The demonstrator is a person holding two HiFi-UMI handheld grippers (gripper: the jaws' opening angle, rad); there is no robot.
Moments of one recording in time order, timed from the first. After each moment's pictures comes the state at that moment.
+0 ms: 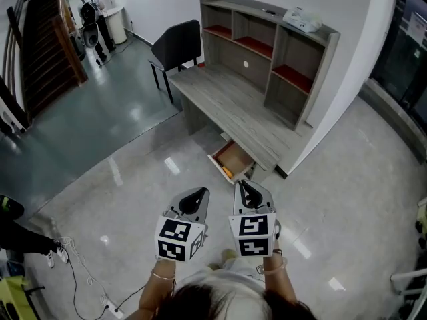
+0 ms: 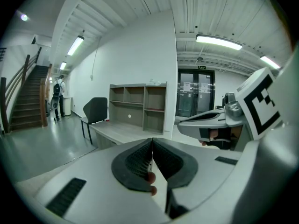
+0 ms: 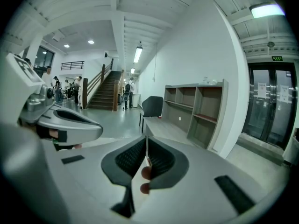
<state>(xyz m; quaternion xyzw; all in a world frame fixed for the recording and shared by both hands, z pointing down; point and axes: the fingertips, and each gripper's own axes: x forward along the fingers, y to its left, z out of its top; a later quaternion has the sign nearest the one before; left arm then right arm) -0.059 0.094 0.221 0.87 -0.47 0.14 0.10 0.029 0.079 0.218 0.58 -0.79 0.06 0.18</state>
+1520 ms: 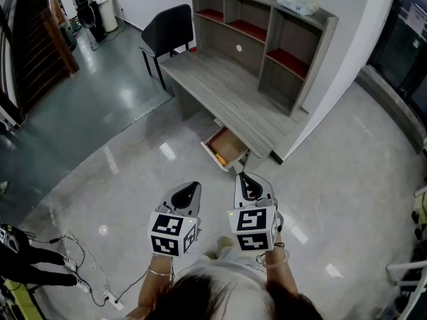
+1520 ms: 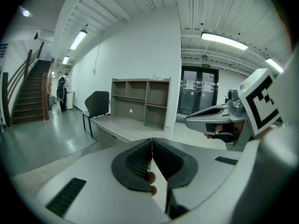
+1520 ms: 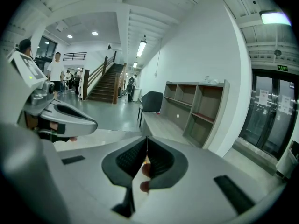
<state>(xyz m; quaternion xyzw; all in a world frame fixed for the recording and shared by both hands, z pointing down) -0.056 0.086 0.247 0.86 -0.47 0.15 0.13 0.055 0.073 0.233 0.57 -0.78 0.05 0.24</state>
